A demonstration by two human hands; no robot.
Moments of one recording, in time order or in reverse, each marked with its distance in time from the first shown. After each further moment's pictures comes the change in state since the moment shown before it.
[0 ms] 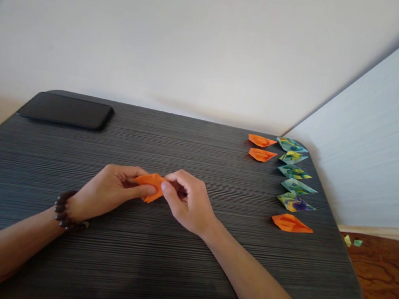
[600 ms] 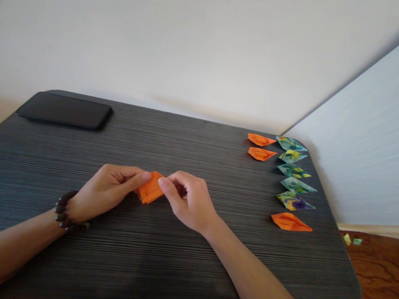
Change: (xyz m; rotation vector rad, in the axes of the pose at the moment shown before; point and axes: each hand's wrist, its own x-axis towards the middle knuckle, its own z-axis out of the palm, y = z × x) left_hand -0.003 0.012 0.002 0.084 0.073 0.060; right_hand 0.001 -0.002 -0.003 -0.040 -0.034 0.018
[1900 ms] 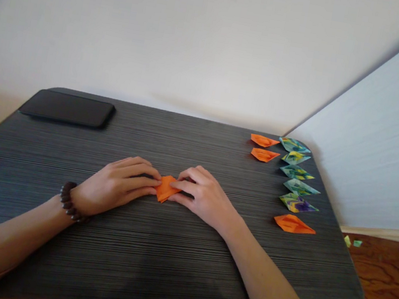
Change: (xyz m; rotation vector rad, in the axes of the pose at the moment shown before) left_hand 0.013 -0.030 -0.019 0.845 -0.037 0.779; right_hand 0.002 0.028 -0.026 -0.404 -0.145 -0.334
